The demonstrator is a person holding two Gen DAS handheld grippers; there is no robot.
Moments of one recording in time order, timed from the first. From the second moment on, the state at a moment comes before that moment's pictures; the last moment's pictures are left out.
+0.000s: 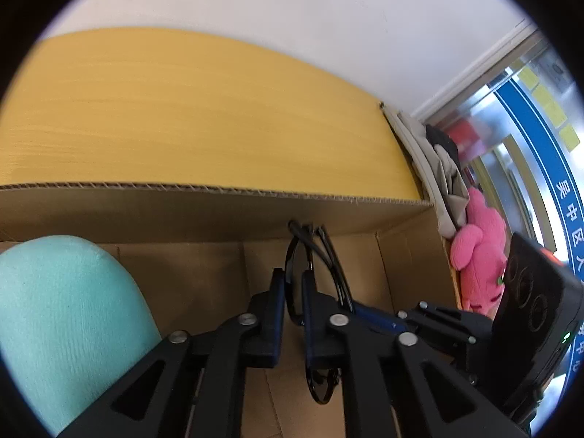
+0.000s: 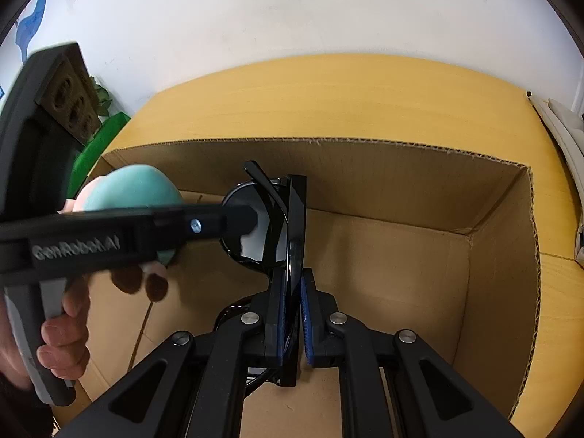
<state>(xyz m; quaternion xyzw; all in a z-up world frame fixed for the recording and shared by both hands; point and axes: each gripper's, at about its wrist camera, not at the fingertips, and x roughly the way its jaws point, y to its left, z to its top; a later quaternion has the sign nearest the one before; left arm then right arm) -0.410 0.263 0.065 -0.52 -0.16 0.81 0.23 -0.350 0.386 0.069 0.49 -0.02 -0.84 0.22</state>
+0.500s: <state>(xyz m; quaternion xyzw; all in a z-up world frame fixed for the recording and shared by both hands) -0.350 0.236 0.157 -0.41 -0.11 0.88 0.20 -0.308 0.389 0.124 0.43 -0.02 -0.88 0.20</state>
